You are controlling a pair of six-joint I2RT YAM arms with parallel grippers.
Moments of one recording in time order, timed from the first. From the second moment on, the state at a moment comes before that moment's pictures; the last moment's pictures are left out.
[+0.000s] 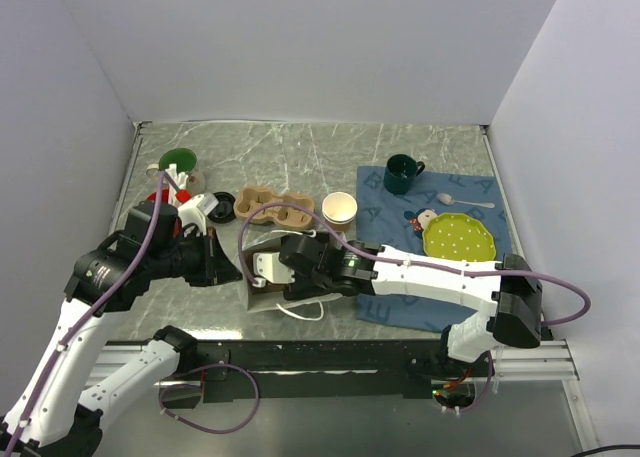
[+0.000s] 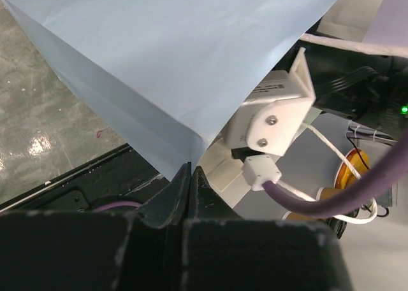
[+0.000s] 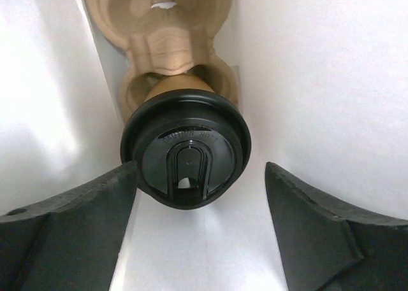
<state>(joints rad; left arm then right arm) -0.44 0.77 1.17 -1.16 0.43 -0.52 1.23 1.50 1.22 -0.65 0.33 -0.60</state>
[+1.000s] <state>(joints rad) -0.44 0.84 1.20 -1.17 0.44 -0.57 1.23 1.47 1.39 -0.83 0.22 -0.58</state>
